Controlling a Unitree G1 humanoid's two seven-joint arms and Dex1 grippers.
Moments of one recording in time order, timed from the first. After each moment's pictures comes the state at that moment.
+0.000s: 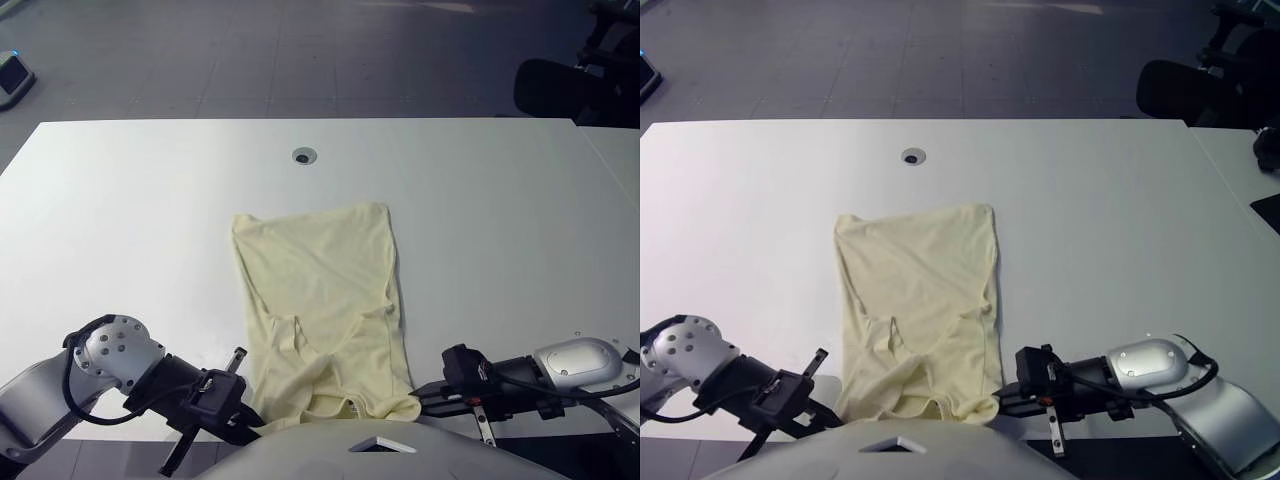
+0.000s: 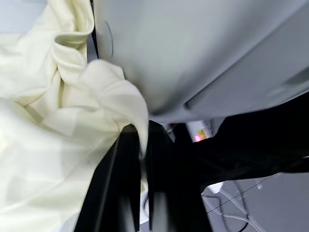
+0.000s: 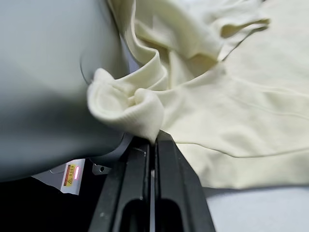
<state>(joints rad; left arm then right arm) 0.31 1.26 -0.17 -0.68 -0.65 0.27 -1.37 0.38 -1.06 0.01 -0.82 0.61 0.66 1.16</state>
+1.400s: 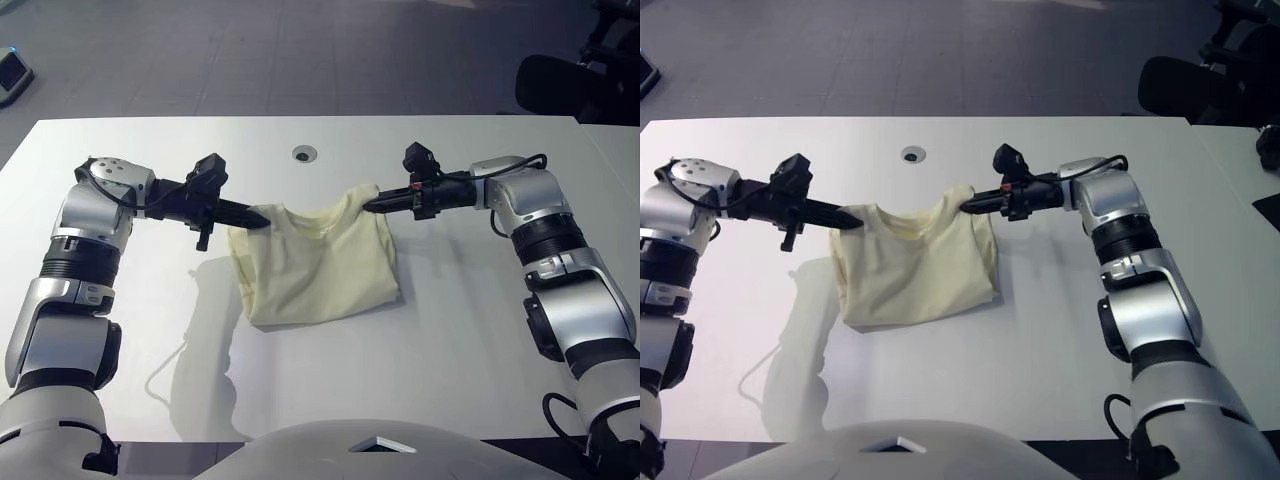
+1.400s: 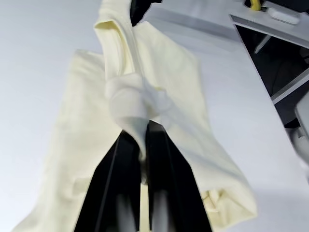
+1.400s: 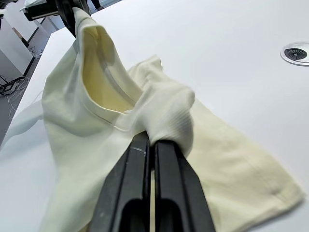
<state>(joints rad) -0.74 0.75 -0.24 0.55 -0.34 0.35 -1.56 -0.91 -0.50 0.30 0.75 0.30 0.46 1.36</state>
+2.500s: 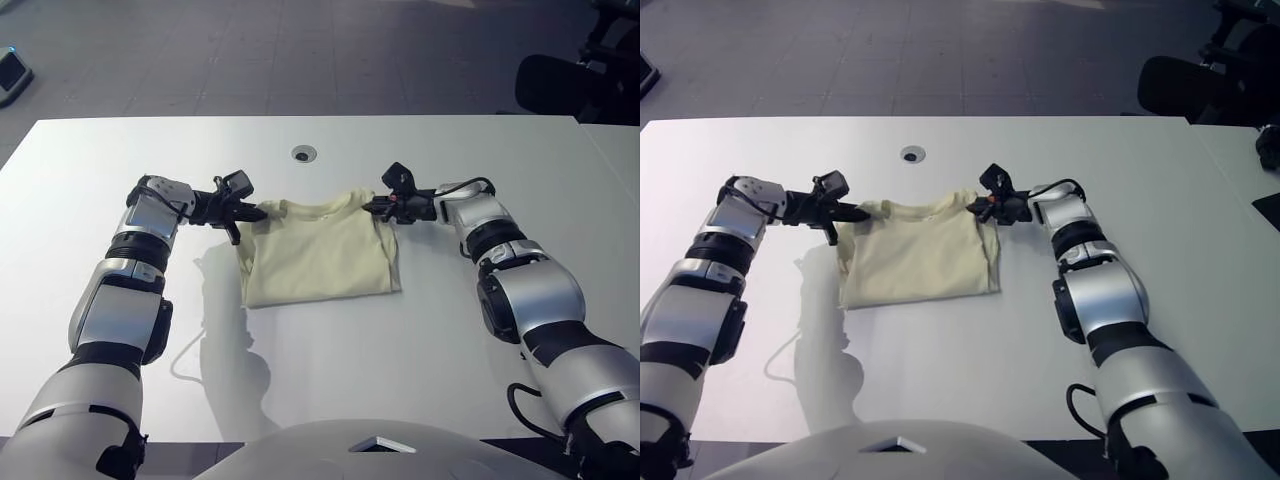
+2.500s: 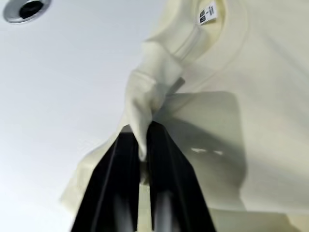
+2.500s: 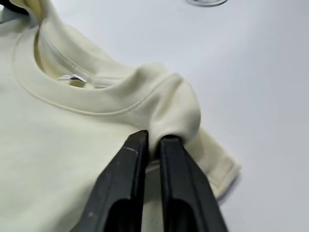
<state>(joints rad) -0.85 0.52 -0.24 1.02 0.06 0.02 -1.07 -1.00 -0.29 0.15 1.27 -0.02 0.06 0.90</state>
